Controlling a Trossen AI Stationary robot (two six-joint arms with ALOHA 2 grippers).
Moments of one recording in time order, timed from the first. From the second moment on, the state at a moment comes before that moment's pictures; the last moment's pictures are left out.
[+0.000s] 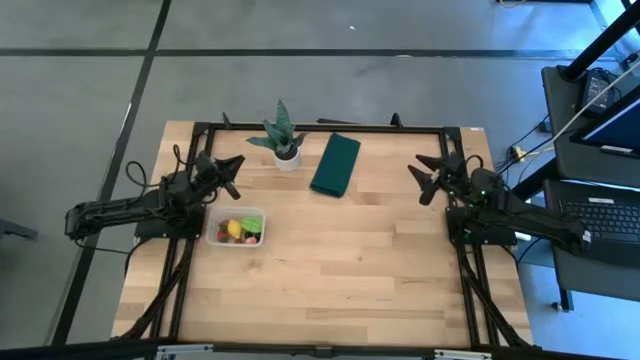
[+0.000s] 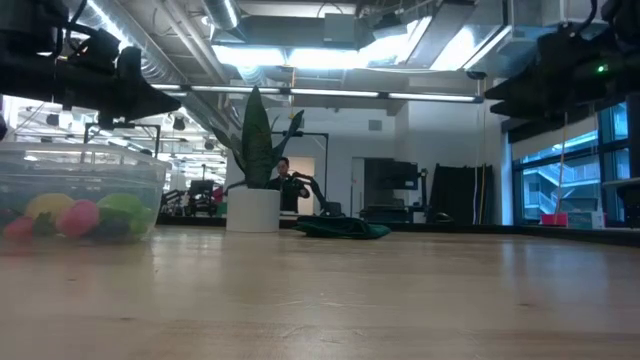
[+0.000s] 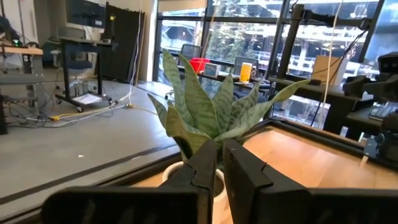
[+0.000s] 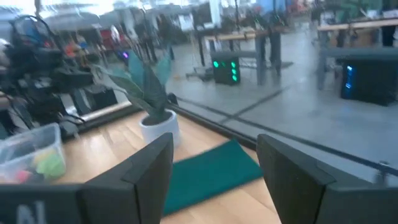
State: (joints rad) left arm 0.26 0.13 0.01 0.20 -0.50 -0.13; right arm -0.32 0.14 0.18 -0.07 0.31 0.18
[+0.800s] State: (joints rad) left arm 0.26 0.14 0.01 0.13 -0.51 -0.12; right arm -0.32 0.13 0.01 0.14 0.28 0.20
